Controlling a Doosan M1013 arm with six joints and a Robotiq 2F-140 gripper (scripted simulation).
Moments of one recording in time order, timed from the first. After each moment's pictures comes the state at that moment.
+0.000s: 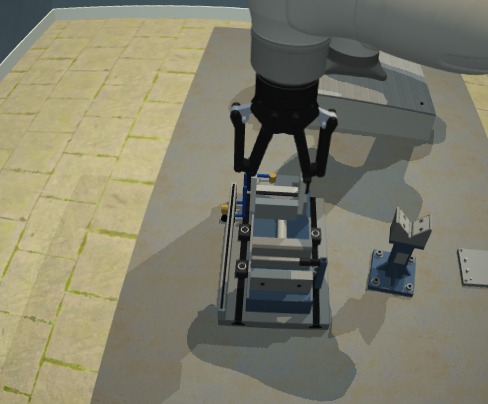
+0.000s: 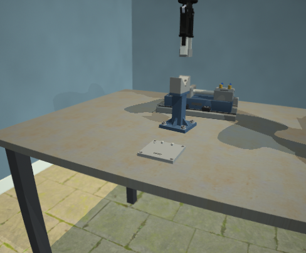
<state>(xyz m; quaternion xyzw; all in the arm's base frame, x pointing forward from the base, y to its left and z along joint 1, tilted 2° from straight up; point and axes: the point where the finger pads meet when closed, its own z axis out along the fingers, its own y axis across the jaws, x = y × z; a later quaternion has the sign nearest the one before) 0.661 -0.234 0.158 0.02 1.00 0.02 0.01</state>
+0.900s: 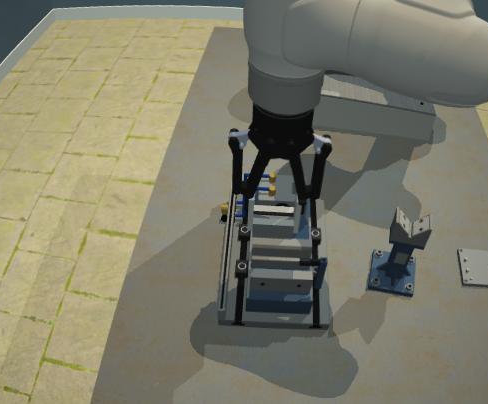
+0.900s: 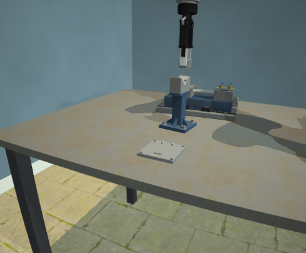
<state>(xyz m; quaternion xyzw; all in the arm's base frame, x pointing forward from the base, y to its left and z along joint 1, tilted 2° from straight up) 0.662 -0.234 0.116 0.02 1.00 0.02 0.01</state>
